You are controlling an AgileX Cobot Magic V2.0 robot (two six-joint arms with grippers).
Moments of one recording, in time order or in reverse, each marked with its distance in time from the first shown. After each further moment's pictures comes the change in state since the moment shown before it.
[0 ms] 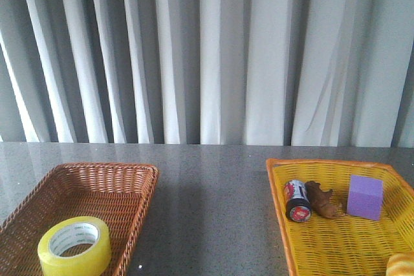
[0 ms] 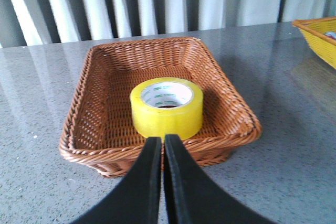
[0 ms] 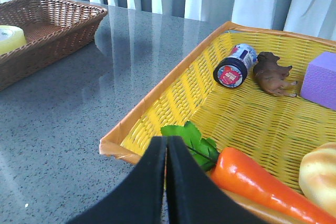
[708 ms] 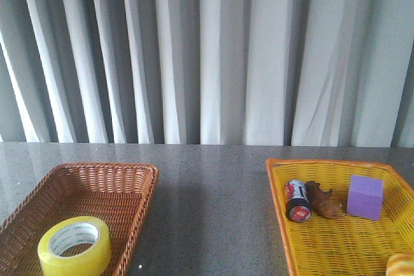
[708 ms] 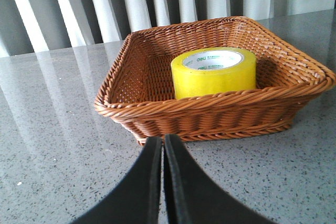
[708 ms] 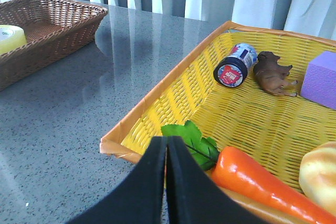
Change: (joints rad) left arm 0.000 -0.171 0.364 0.004 -0.300 0.114; right arm 0.000 -0.002 0.002 0.000 0.003 0.000
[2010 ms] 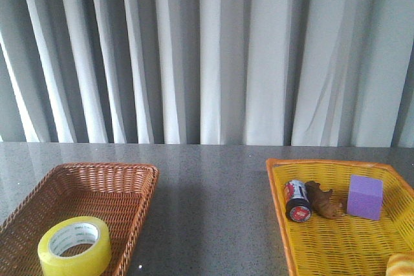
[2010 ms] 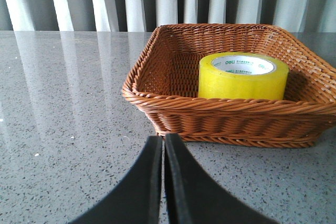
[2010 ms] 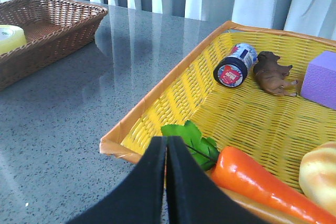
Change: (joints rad) left arm 0.000 0.000 0.006 0.456 -0.010 -0.586; right arm 0.000 0.000 0.000 0.000 -0.001 0.000
